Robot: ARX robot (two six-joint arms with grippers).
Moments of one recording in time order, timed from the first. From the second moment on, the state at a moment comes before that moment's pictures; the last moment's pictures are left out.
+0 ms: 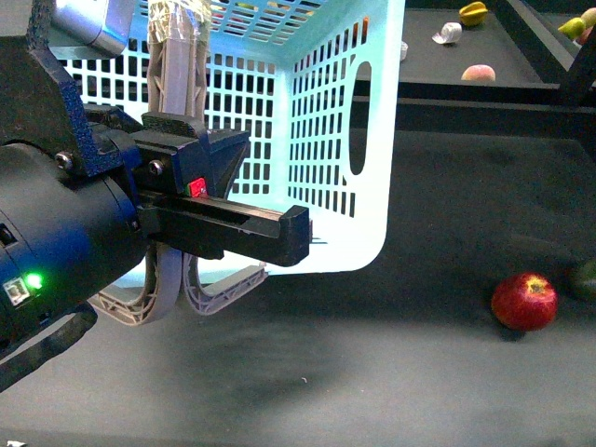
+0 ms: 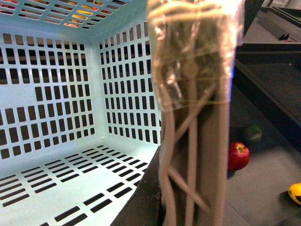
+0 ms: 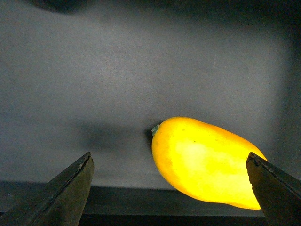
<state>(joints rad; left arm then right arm) -0.56 1.63 0.35 1.13 -0.12 -0.14 -0.53 2.47 0.62 0.81 -0.13 -0.66</state>
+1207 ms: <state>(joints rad) -0.56 1.63 0.35 1.13 -0.12 -0.14 -0.62 2.73 0.87 0.83 -0.01 -0.90</state>
